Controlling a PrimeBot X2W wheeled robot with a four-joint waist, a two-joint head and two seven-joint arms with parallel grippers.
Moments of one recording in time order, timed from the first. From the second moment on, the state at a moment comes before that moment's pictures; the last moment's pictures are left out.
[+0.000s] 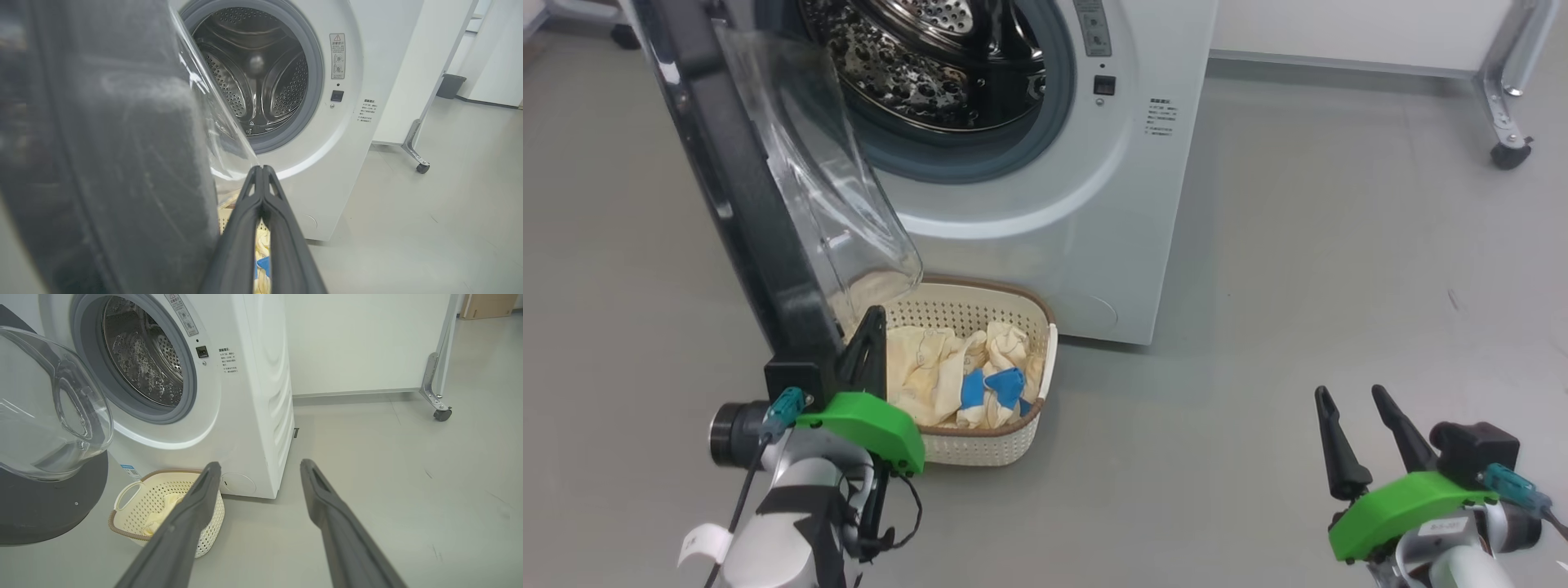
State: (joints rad) left arm -0.49 0.02 -0.32 0.69 -0.29 -0.06 -0.26; right arm -0.03 -0.10 0.10 0.32 0.32 0.13 -0.21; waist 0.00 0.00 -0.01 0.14
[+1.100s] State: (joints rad) left arm -0.47 0.07 -0.21 0.66 -0.31 -0.04 -0.26; right arm -0.03 -0.10 0.13 0.30 0.32 0.13 -0.20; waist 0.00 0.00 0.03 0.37
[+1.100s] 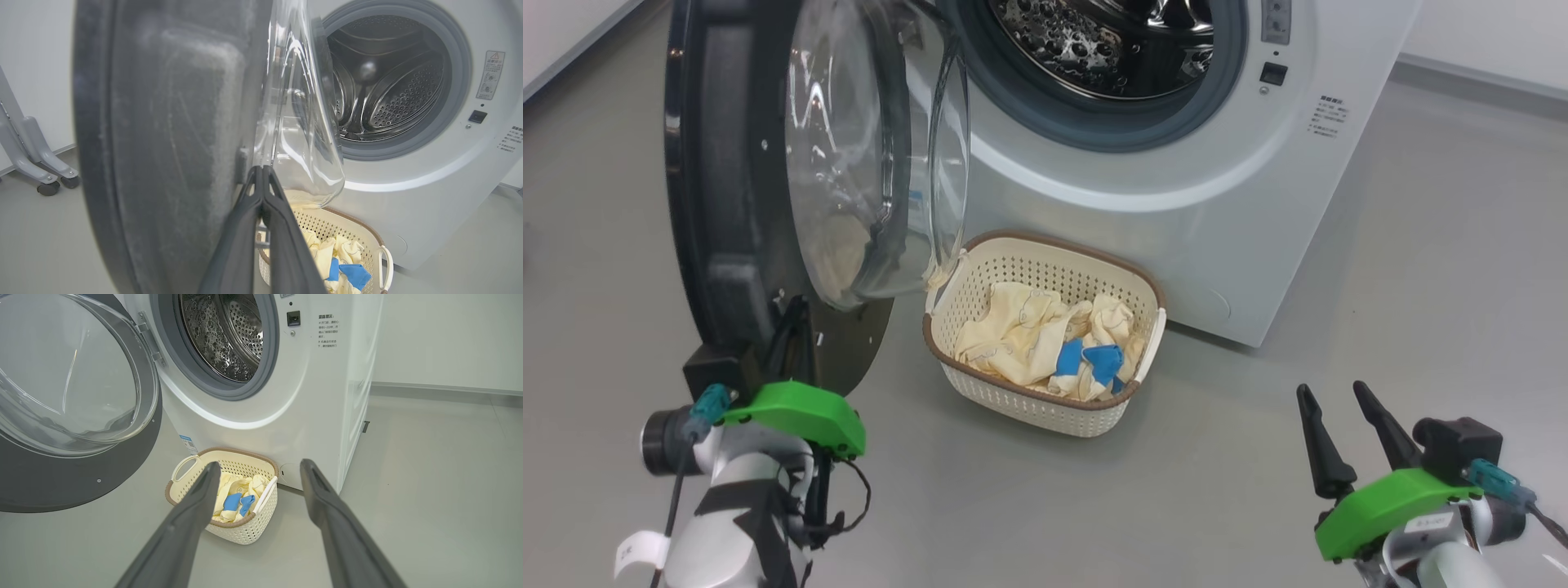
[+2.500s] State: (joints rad) left arm -0.58 0.30 0.16 0.66 -0.38 -0.05 -0.26; right arm -0.14 -0.22 0.13 0.11 0.27 0.13 -0.06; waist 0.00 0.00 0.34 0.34
